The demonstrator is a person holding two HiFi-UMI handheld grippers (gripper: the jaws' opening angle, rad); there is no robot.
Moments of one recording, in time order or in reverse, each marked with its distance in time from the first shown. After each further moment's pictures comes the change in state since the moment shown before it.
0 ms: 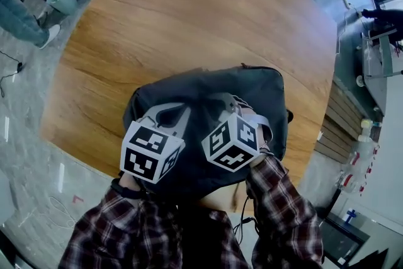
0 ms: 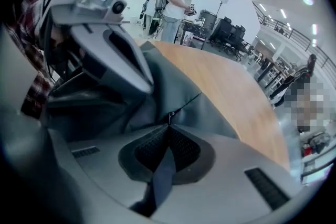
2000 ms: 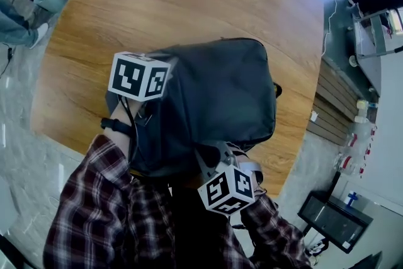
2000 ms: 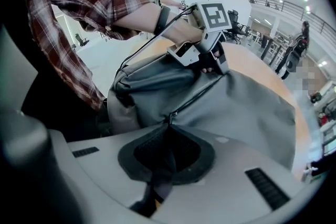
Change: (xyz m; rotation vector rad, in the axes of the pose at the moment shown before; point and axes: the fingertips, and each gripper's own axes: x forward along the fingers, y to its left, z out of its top) left arm 0.065 0.024 0.020 -0.061 0.106 -0.045; right arm -0.081 0.152 -0.068 0.198 0.011 0.124
